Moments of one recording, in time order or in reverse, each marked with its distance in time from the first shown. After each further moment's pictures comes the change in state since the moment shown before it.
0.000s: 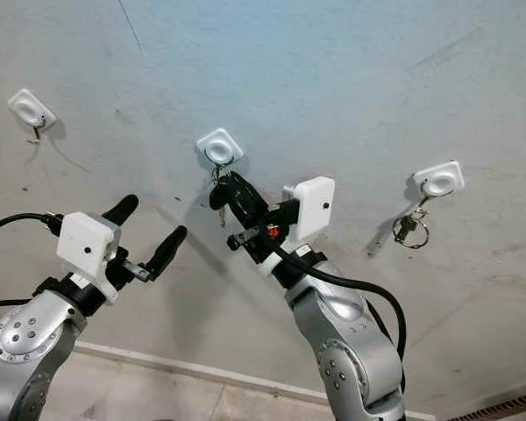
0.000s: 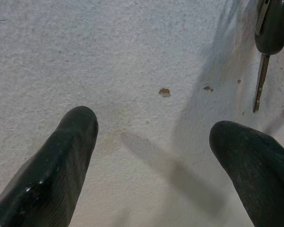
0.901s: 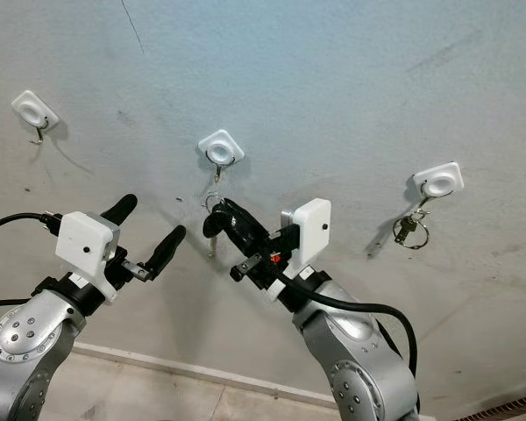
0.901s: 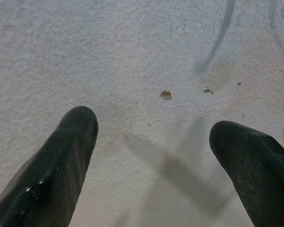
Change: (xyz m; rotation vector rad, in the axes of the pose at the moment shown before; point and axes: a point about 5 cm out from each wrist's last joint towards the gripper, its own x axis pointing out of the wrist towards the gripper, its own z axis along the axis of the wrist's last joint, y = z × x) left arm 0.000 0.001 0.000 0.002 0.000 0.003; right arm -0.017 0.004 -0.004 0.020 0.048 0.077
